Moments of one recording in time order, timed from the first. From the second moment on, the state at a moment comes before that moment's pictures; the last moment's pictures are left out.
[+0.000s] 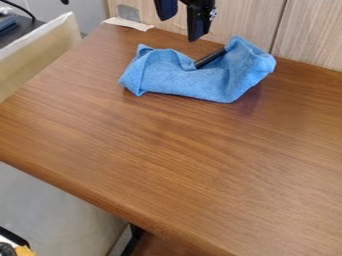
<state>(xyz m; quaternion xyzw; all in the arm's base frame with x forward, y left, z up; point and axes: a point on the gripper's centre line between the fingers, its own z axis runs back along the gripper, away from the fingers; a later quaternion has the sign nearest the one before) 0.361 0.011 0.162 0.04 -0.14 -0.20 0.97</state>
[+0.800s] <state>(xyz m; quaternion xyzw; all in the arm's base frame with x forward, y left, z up) 0.391 0.005 0.109 0.01 -0.07 -0.26 0.96</state>
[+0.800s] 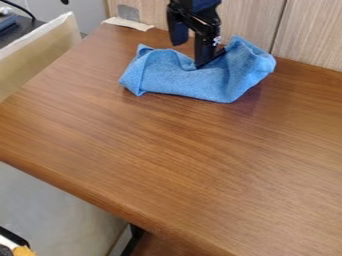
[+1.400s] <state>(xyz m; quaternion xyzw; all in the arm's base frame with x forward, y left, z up) 0.422 -0.002 0.090 -0.02 -0.07 -0.30 0.95</state>
